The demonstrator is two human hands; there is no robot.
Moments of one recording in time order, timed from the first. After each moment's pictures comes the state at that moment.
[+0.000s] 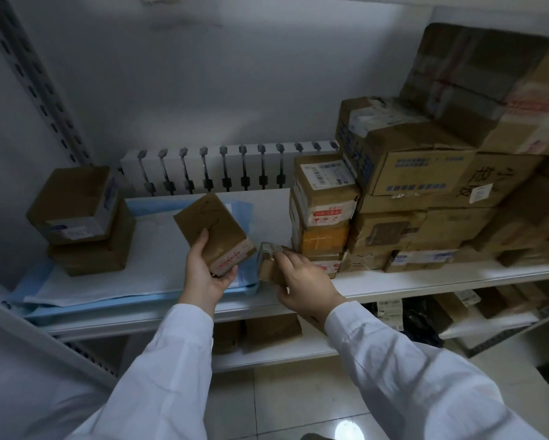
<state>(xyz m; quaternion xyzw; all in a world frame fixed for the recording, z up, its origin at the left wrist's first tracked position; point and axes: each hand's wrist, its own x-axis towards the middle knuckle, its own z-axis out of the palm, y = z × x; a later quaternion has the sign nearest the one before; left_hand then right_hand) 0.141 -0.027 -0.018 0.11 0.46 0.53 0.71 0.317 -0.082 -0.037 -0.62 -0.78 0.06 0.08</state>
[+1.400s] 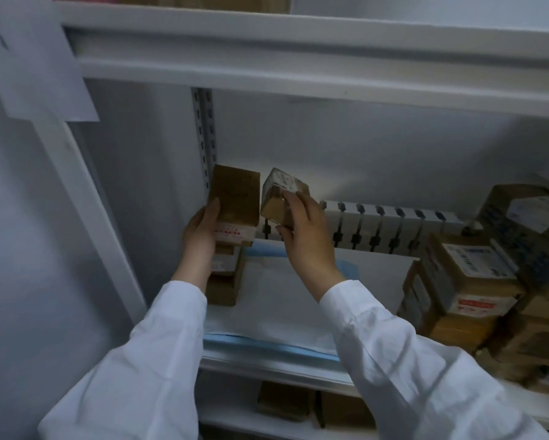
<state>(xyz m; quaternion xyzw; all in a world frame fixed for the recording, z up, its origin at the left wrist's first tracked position) -0.055 0.043 0.088 0.36 0.60 0.58 0.42 0.116 0.032 0.090 -0.53 -0.75 0.05 0.40</state>
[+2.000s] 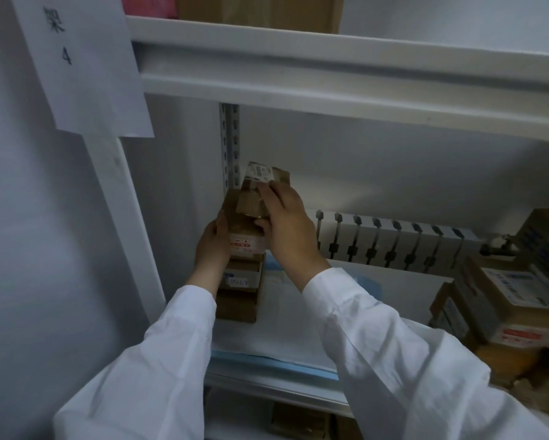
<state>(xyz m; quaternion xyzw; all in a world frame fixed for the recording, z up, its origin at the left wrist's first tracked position) -0.094 0.069 0.081 0.44 0.68 0.49 0.33 0.034 0.062 0.116 -0.46 -0.80 -0.02 0.38</state>
